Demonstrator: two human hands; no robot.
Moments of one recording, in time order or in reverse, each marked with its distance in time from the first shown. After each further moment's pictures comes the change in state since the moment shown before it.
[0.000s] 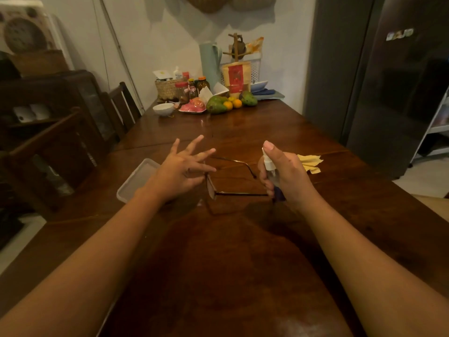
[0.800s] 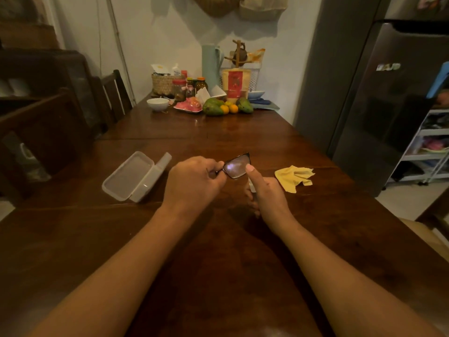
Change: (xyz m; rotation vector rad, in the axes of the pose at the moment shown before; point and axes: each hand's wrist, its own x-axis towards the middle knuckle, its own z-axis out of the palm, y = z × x) left_hand -0.005 0.080 0.023 -0.046 0.607 -0.258; right_hand 0.005 0.032 0.031 -0.151 0.105 0.143
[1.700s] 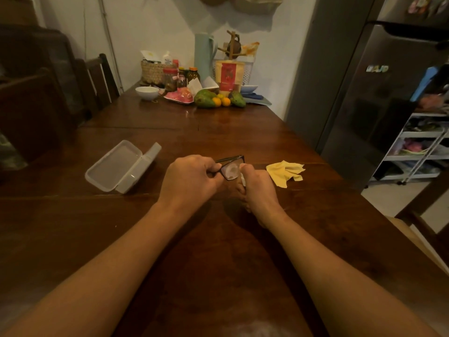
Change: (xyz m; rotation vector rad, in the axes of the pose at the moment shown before) left_hand -0.006 0.006 0.008 -0.065 -0.163 -0.117; right_hand 0.001 -0.005 0.005 -0.009 0.039 0.030
